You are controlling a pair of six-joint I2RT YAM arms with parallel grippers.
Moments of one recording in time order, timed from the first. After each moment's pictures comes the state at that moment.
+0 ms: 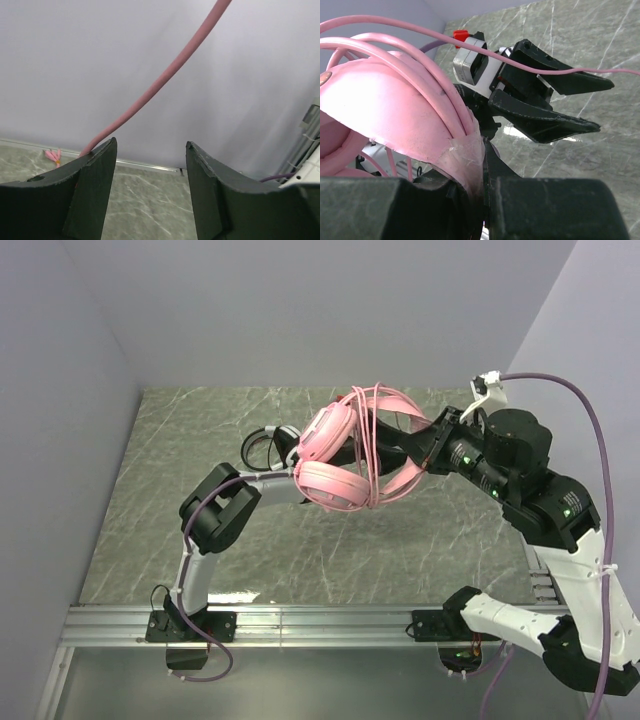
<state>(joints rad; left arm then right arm) -0.80 2.08 1.34 1.31 0.65 -0.63 0.60 1.00 1.60 -0.89 0.07 0.65</state>
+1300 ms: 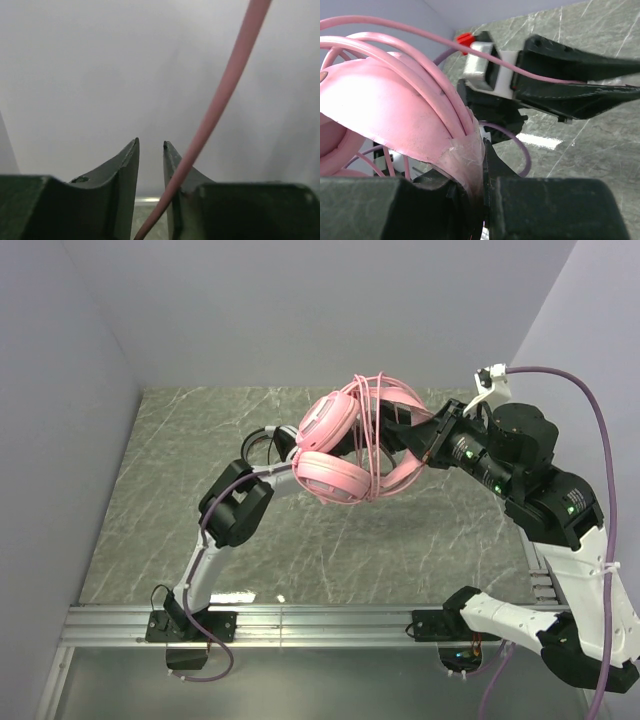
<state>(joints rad) -0.82 2.21 1.64 1.32 0.63 -0.40 0.60 1.02 1.66 -0.88 0.06 0.67</state>
